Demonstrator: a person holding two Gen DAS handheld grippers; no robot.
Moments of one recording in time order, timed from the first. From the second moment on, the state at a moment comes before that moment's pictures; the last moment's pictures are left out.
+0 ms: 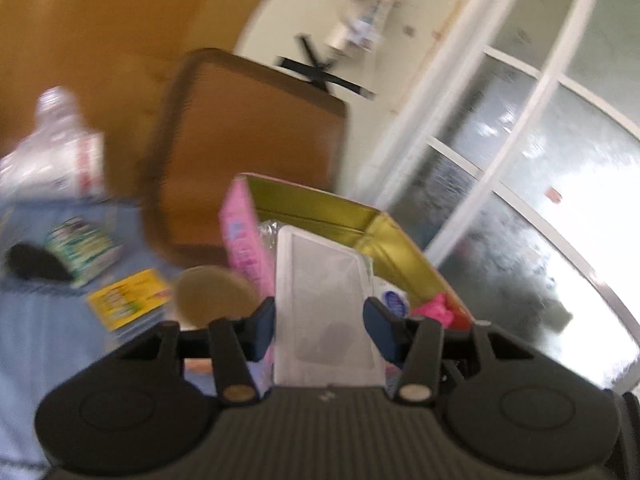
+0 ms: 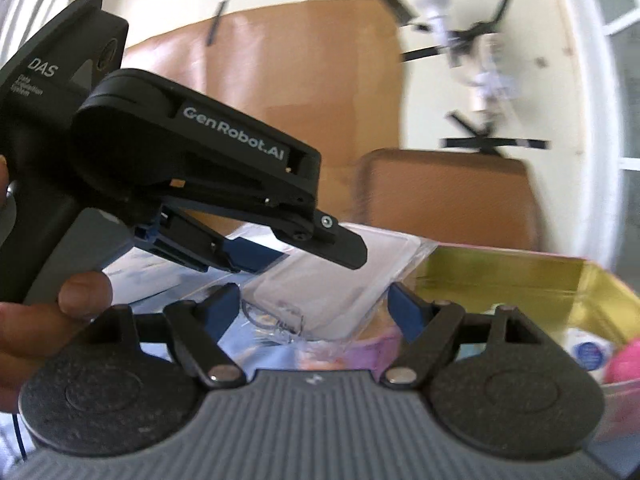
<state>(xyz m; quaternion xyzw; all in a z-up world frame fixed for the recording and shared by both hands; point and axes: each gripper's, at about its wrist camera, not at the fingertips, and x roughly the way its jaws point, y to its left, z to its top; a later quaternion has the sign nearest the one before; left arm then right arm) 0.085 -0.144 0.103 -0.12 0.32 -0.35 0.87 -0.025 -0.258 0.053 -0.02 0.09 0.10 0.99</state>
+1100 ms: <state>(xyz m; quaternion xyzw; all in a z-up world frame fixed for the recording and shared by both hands) 0.095 -0.064 0.071 -0.16 0.31 -0.28 0.89 -0.023 -0.313 0.041 0.04 0.07 0.01 1.00</state>
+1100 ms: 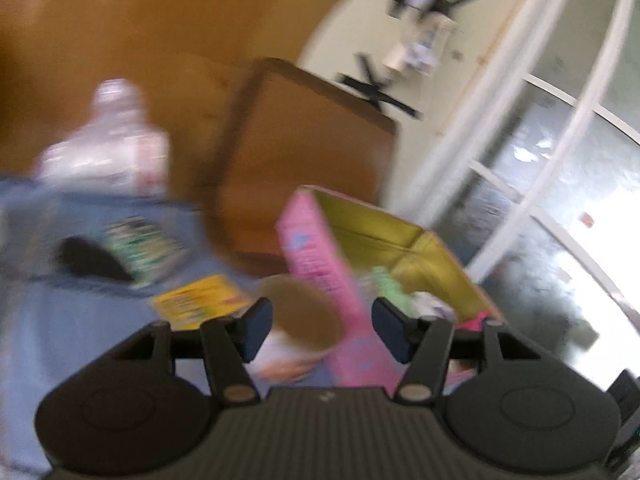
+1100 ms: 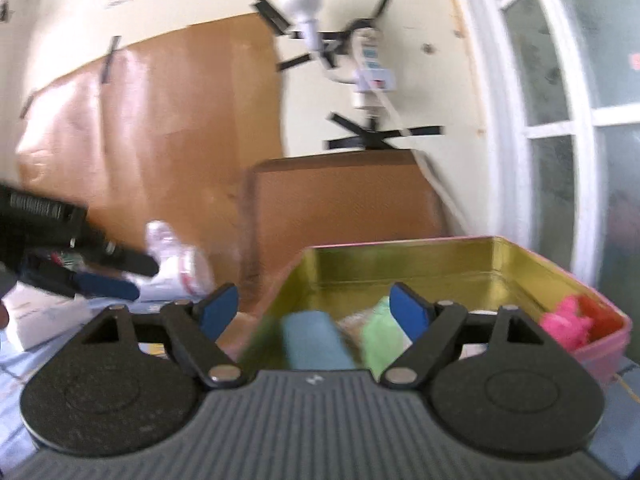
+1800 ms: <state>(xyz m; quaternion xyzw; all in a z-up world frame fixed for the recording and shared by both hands) 0.076 0.095 -0.007 -0.24 0.29 -0.13 0.92 0.225 -0.112 0.040 -0.06 0.36 0.12 0.92</state>
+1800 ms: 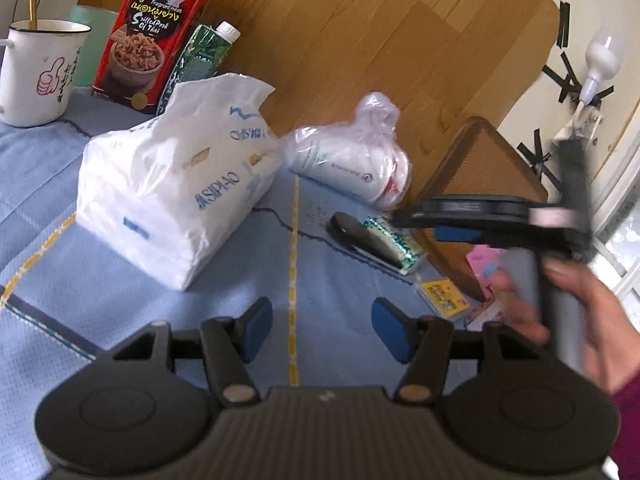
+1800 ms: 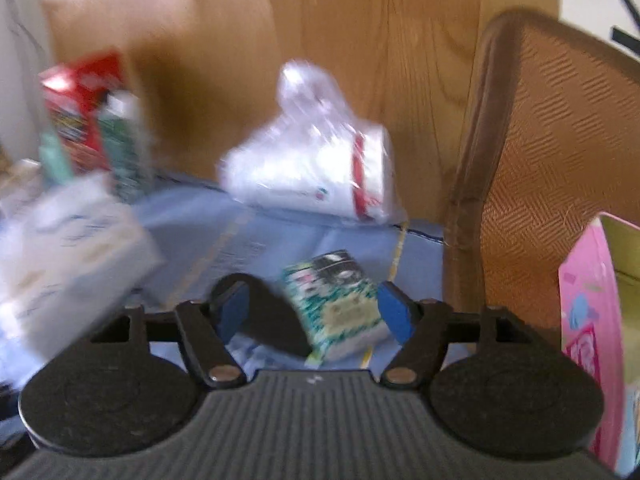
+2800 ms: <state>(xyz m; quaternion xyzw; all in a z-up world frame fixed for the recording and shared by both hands) 0.081 0.087 -0.007 -0.21 0.31 -0.11 0.92 0.009 -0.137 0.000 -0.05 0.30 0.25 0.92</state>
